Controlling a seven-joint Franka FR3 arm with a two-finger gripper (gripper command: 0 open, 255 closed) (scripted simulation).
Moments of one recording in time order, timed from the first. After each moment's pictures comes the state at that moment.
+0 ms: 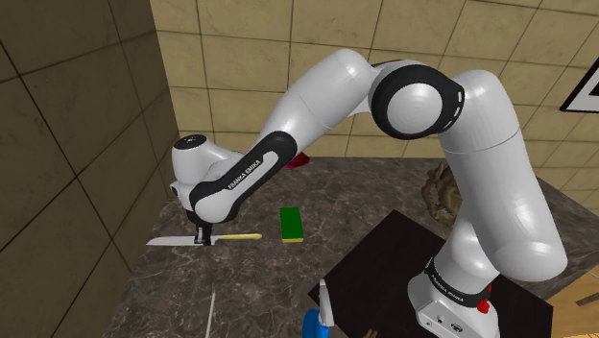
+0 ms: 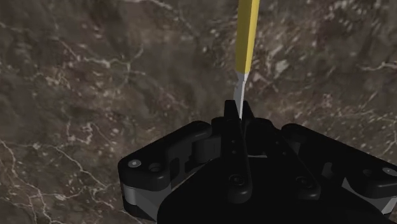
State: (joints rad) arm 0.45 0.68 0.17 -1.74 -0.15 2.43 -0.23
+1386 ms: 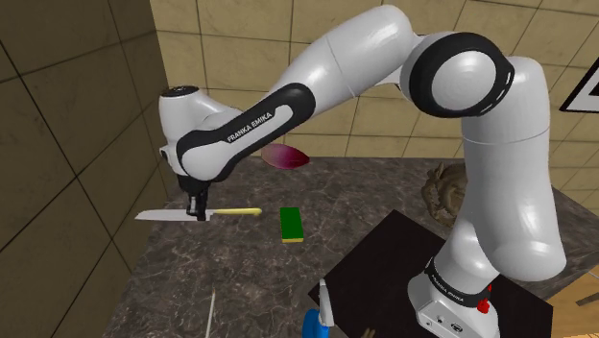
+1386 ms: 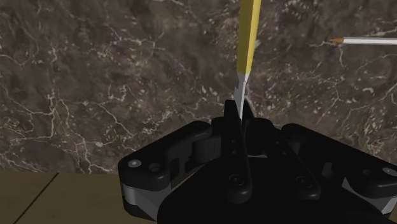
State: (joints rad) arm 0.43 0.51 0.20 -1.72 -0.11 2.24 -0.25
